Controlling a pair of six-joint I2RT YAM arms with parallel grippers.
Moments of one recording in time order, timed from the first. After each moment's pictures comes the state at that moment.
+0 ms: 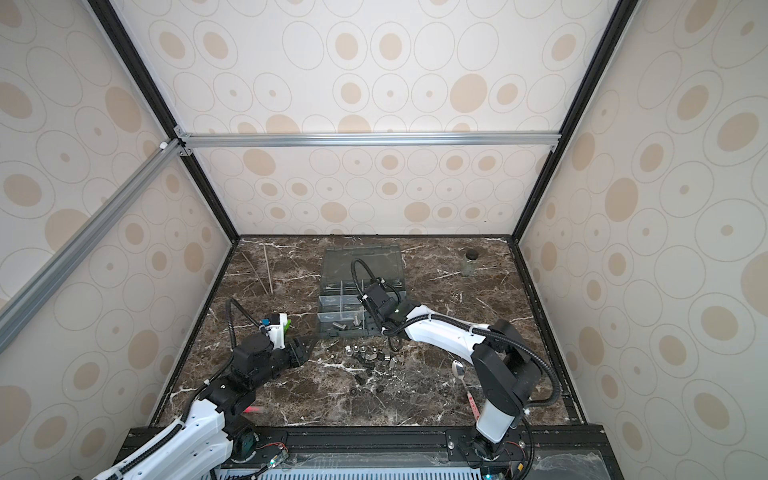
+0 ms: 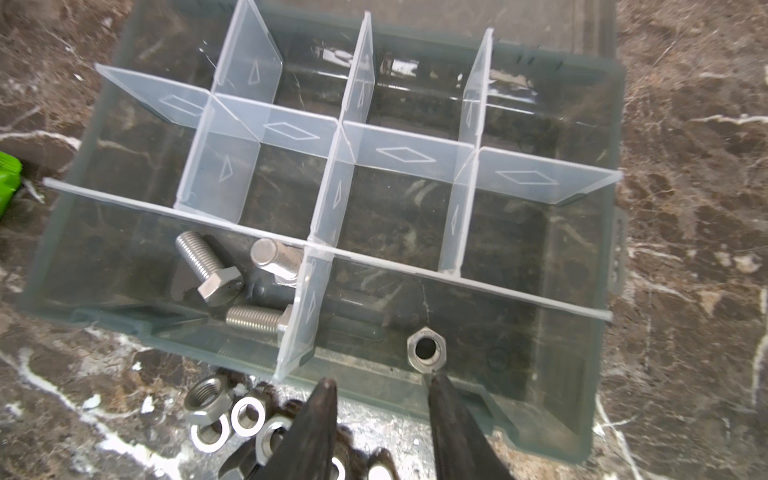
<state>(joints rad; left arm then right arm) -0.47 0.71 0.24 0.00 0.15 -0.74 0.82 1.66 1.14 -0.46 0.27 0.47</state>
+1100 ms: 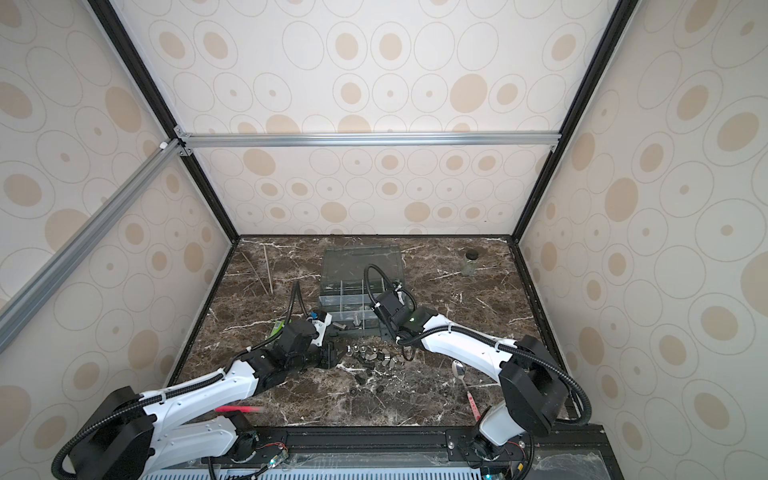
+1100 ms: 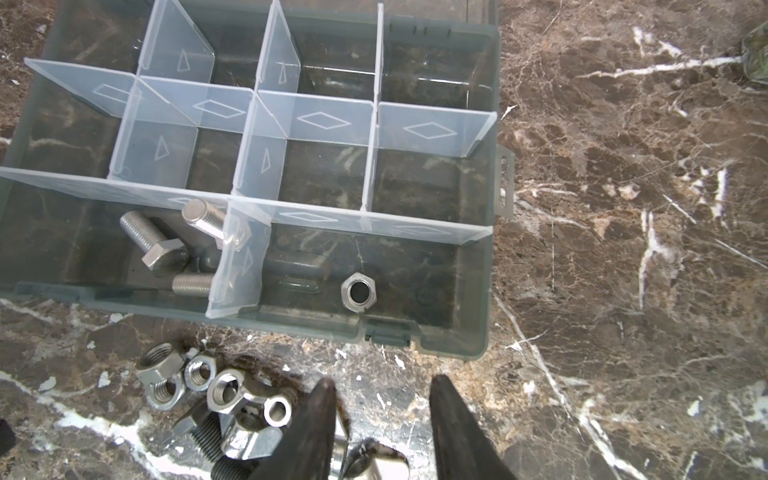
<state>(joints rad) -0.72 1.16 0.49 -0.07 0.10 -0.61 0.82 1.51 1.02 -0.53 0.35 0.55</state>
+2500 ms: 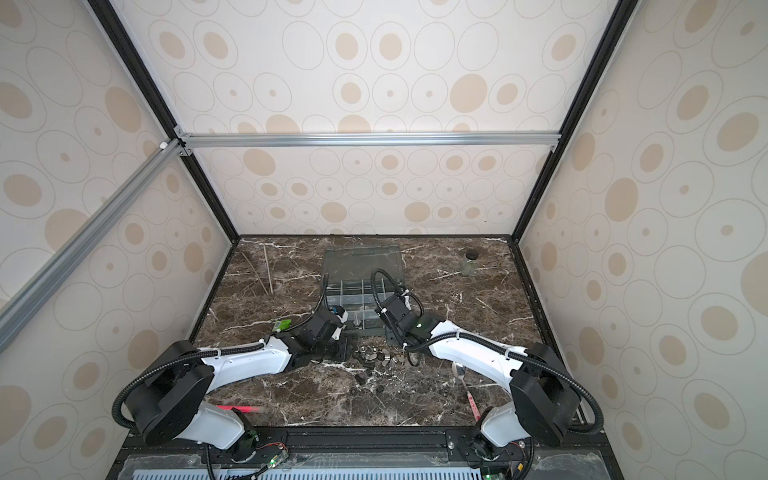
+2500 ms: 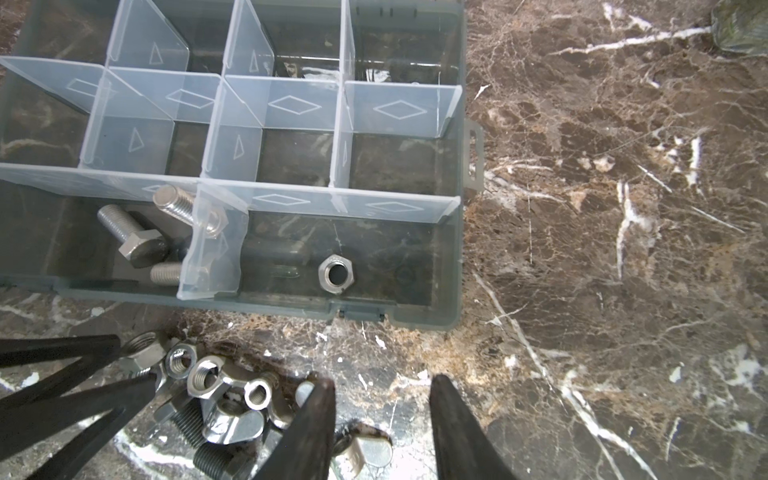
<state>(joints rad) -0.74 1.49 0.66 -0.10 0.04 -0.53 0.81 1.44 0.95 -0.53 0.37 0.58</state>
